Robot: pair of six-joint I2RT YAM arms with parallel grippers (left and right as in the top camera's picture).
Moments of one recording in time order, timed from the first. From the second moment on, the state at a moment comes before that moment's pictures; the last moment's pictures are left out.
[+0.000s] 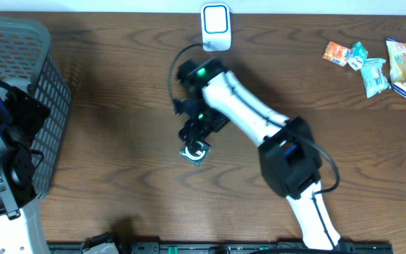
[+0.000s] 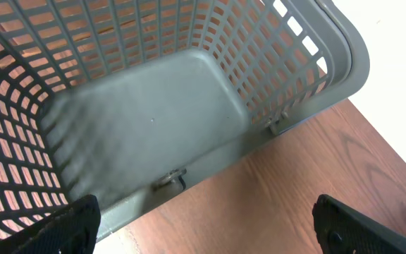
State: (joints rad) left arm 0.34 1.10 1.53 -1.19 -0.27 -0.55; right arm 0.69 2.31 2.00 -1.41 -0.21 -0.15
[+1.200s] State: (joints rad) left arm 0.34 1.10 1.53 -1.19 -0.27 -0.55; right arm 0.82 2.30 1.79 -1.17 0.13 0.33
